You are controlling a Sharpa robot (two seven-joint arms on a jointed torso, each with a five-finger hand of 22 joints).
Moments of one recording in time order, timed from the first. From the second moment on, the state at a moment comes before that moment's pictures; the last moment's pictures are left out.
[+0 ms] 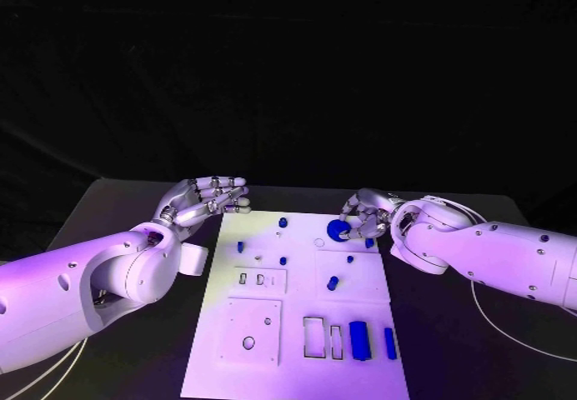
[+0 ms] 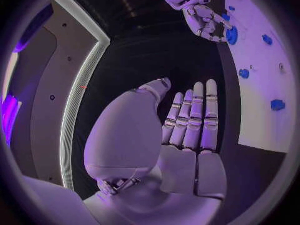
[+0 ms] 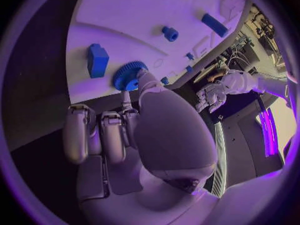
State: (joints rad) left arm 1.20 -0.92 -0.02 1.61 -0.07 -0.32 0.46; left_hand 1.47 -0.17 0.39 0.19 0.24 0.83 0.21 0.24 0.16 0.99 0.18 0.08 0.06 0.99 0.13 0.31 0.22 0.17 0.89 0.23 0.43 0.19; right arm 1.30 -0.79 -0.15 1.41 -1.26 -0.32 -0.22; right_hand 1.49 -0.16 0.07 0.29 0.27 0.89 0.15 0.25 0.42 1.46 0.07 1.45 1.31 1.47 -0.01 1.54 1.31 0.06 1.43 0.10 1.42 1.31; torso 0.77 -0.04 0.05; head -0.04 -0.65
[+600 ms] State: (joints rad) left arm 1.20 -0.92 -0.02 1.61 -0.07 -0.32 0.46; left_hand 1.47 -0.17 0.39 0.19 0.24 0.83 0.21 0.24 0.16 0.99 0.18 0.08 0.06 0.99 0.13 0.31 0.22 0.17 0.89 0.23 0.43 0.19; right arm 1.29 -0.80 -0.15 1.47 -1.41 -0.38 -0.24; right_hand 1.50 -0.19 0.20 0.29 0.27 0.97 0.13 0.30 0.42 1.47 0.04 1.50 1.31 1.47 -0.03 1.55 1.31 0.06 1.46 0.08 1.44 1.31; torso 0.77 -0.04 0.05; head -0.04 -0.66
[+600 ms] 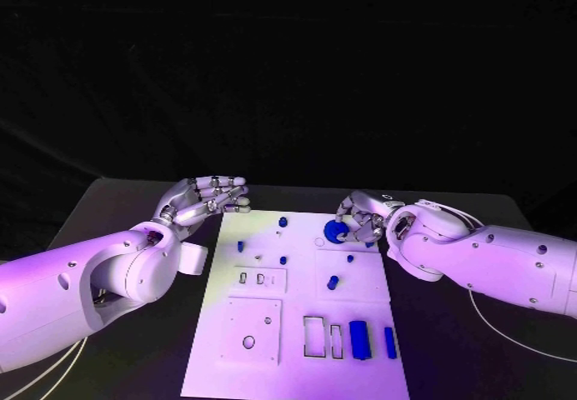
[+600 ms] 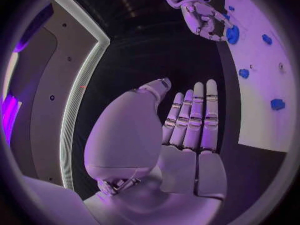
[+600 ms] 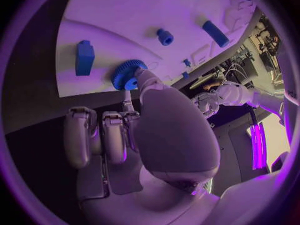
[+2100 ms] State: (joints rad) left arm 1.20 -0.91 -0.02 1.61 -0.07 -0.32 0.45; left_hand 1.47 -0.17 0.39 0.19 0.24 0.83 0.21 0.24 0.16 0.99 0.18 0.08 0.06 0.99 0.13 0.31 0.23 0.17 0.89 0.23 0.43 0.19; right arm 1.27 -0.55 -0.15 1.46 -1.68 -0.49 -0.35; right_hand 1.47 -0.20 0.24 0.29 0.27 0.97 0.13 0.28 0.42 1.46 0.04 1.51 1.31 1.47 -0.03 1.55 1.31 0.05 1.46 0.07 1.45 1.31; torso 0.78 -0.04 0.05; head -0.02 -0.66
